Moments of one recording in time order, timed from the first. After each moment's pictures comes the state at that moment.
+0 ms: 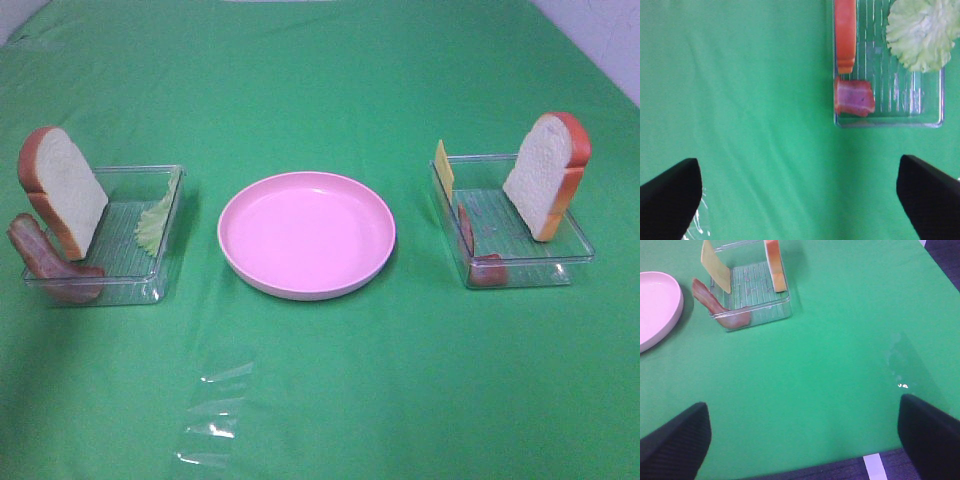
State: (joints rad) left arm 0.01 1.55 -1.45 0.02 1.21 -0.01; right arm -0.05 0.00 -0.46 -0.04 1.11 0.14
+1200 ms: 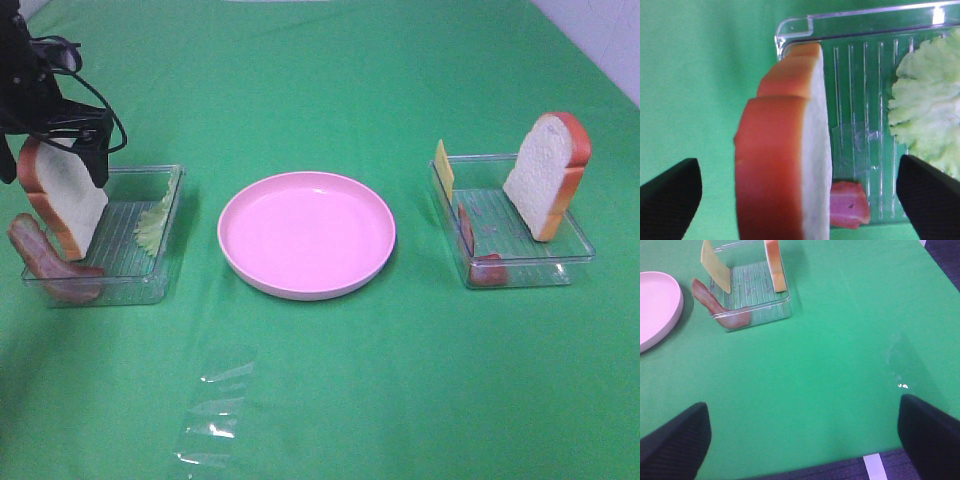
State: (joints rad) left arm -0.07 2.25 -1.90 -0.02 1.21 -0.02; right arm -0.05 0.00 -0.46 -0.04 1.11 0.14
